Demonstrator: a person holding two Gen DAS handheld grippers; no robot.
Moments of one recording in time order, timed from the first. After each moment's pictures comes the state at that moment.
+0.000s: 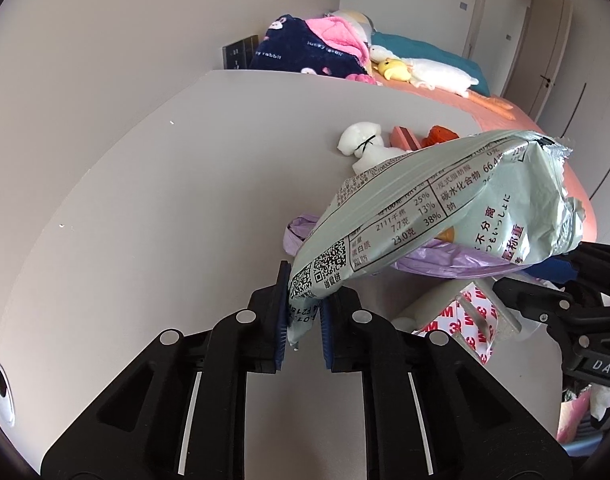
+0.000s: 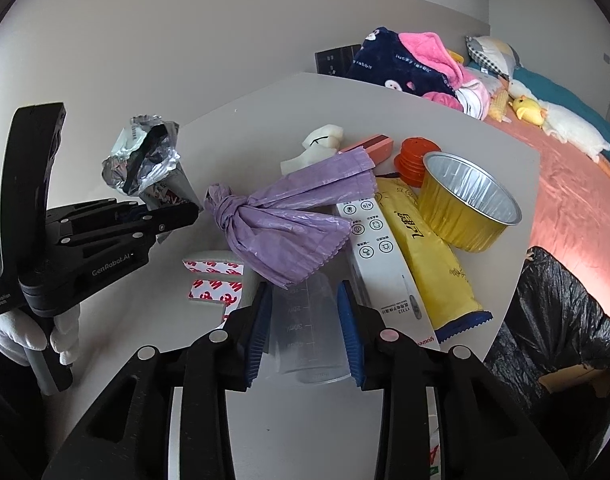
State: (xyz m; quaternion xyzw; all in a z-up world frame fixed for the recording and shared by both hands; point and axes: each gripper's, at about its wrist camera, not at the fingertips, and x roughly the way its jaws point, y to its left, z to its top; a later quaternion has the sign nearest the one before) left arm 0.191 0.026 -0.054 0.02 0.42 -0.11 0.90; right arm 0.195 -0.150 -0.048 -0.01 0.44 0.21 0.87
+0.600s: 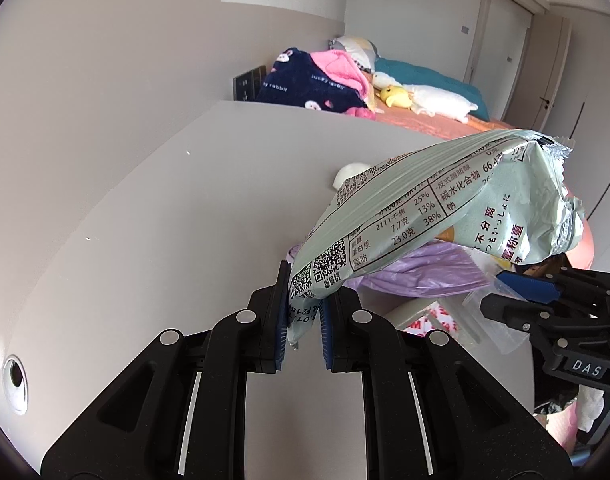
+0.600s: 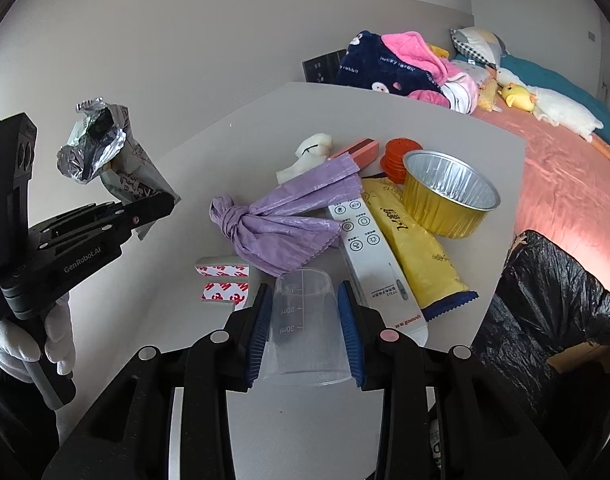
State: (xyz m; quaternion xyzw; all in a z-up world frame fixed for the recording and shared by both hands) left arm 0.160 0.031 -0.019 0.00 0.37 -0.10 0.92; right arm 0.177 -0.163 -0.028 0.02 0.42 0.20 0.88
